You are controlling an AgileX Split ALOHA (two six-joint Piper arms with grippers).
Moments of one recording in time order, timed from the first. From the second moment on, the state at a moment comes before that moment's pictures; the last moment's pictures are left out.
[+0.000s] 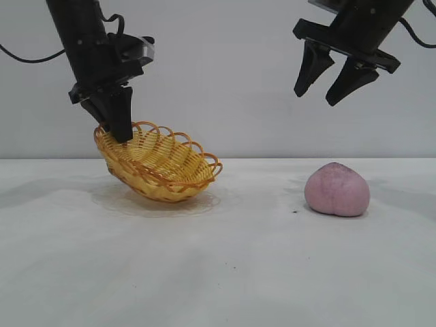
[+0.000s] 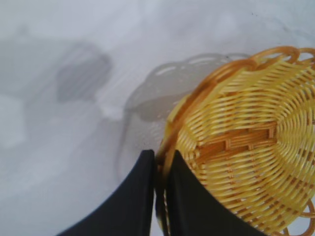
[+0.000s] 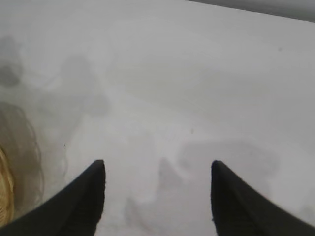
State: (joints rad) left arm -0.20 2.35 -2.08 -0.33 1.22 0.56; right arm 0.16 2.02 -1.54 0.65 0.66 -0.61
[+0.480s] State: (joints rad) left arm -0.20 2.34 -2.08 -0.38 1.22 0.15; right arm 0.16 2.02 -1.54 0.65 0.66 -0.61
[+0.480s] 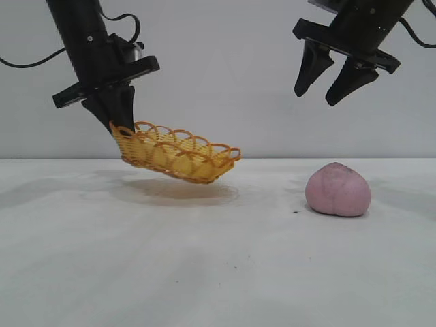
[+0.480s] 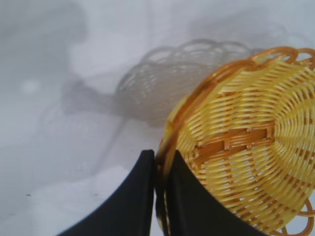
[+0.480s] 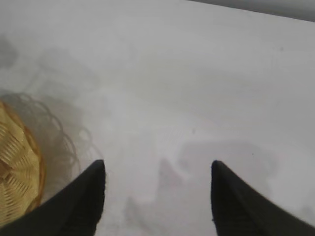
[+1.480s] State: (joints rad) left arm -0.27 1.90 -1.11 -0.94 0.61 0.33; right arm 0.16 2.02 -1.54 0.66 0.66 -0.61
